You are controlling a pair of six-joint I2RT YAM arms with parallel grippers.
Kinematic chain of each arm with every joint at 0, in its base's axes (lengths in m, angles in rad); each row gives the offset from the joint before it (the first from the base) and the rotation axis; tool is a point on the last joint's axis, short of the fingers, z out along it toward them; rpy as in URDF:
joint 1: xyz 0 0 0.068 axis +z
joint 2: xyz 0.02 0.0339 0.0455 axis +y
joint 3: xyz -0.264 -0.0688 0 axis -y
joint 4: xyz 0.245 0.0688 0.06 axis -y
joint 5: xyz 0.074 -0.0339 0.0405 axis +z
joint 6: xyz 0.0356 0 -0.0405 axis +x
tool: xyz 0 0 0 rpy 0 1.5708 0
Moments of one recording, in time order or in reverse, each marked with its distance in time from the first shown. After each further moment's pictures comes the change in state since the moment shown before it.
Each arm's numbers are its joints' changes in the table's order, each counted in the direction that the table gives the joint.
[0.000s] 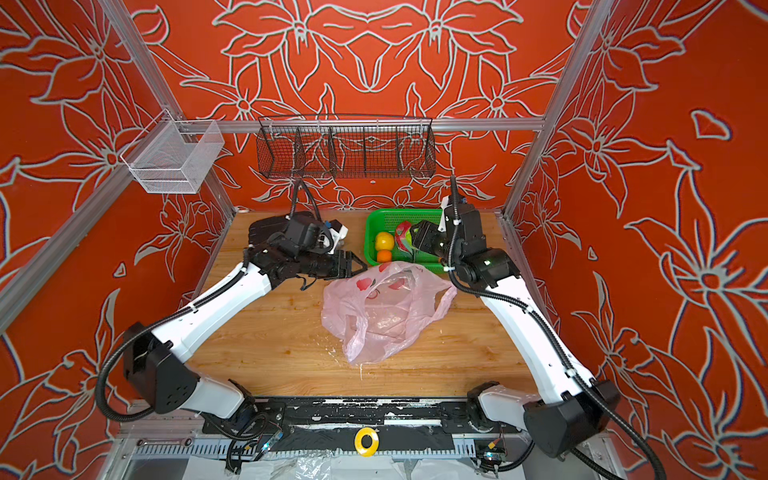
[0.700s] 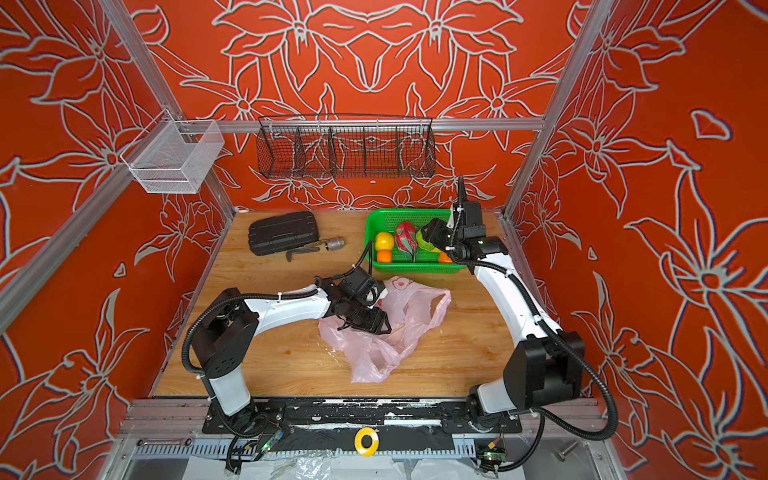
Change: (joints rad) left arm -0.241 0.293 -0.228 0.180 0.037 0.055; right arm -0.191 0.214 -0.039 0.110 0.138 0.029
